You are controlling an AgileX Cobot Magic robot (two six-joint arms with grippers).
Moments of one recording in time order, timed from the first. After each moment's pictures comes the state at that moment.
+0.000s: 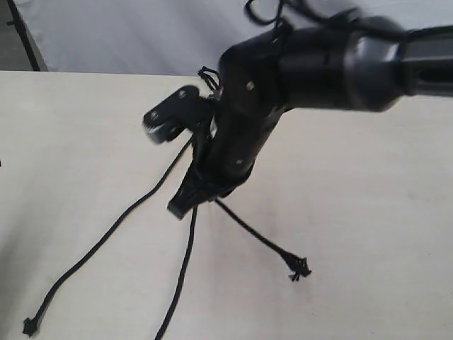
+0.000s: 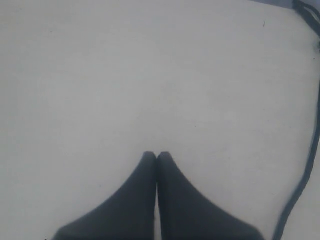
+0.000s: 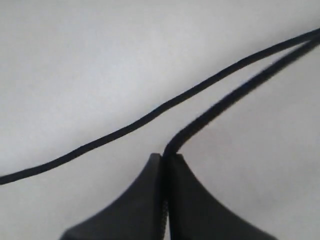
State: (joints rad) left arm 0.13 1.01 -0.39 -0.02 0.09 -0.16; right arm 0.67 1.83 -1.32 0.03 0.80 -0.19
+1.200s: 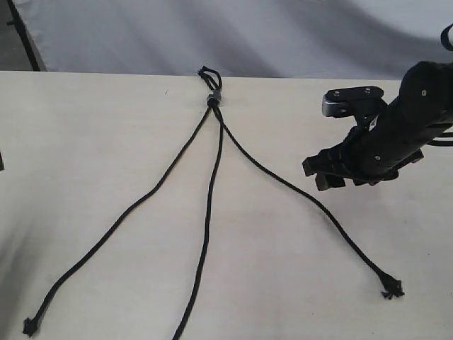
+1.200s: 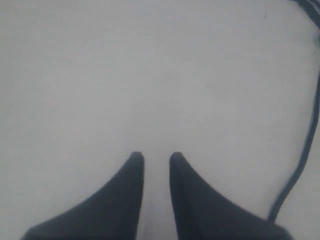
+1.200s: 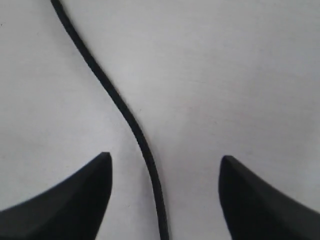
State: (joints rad) left arm 0.11 1.01 -0.39 -0.03 0.12 -0.18; right arm 0.14 1.74 -0.96 0.11 0.52 -0.08
